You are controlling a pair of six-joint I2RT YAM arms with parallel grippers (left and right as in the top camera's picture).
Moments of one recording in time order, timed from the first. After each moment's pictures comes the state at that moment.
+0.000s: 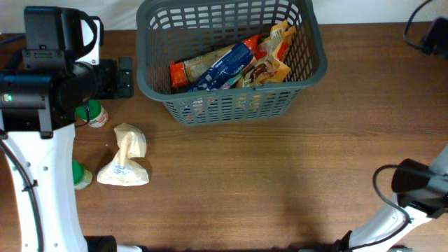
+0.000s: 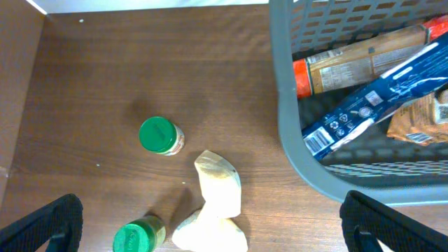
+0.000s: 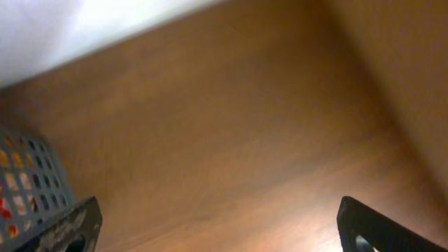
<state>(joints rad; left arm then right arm) -0.04 1.60 2.20 -1.50 -0.13 -0.01 -0.46 2.02 2.59 -1.59 -0.04 0.02</state>
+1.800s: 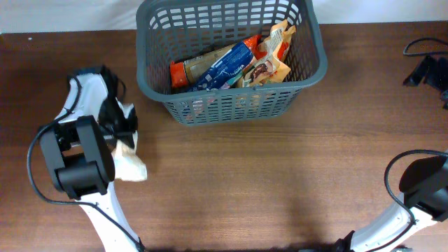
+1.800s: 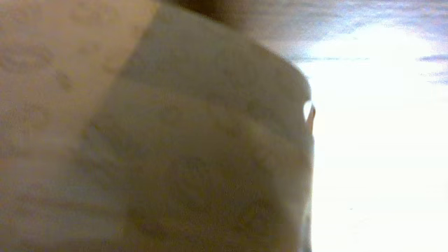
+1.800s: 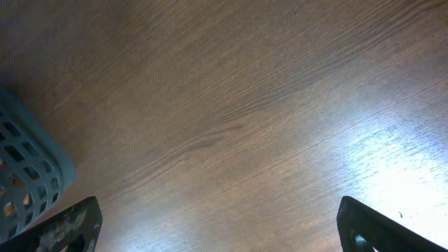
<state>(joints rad) 0.18 2.21 1.70 -1.42 0.02 0.11 -0.54 2.03 2.28 -1.60 -0.13 0.07</state>
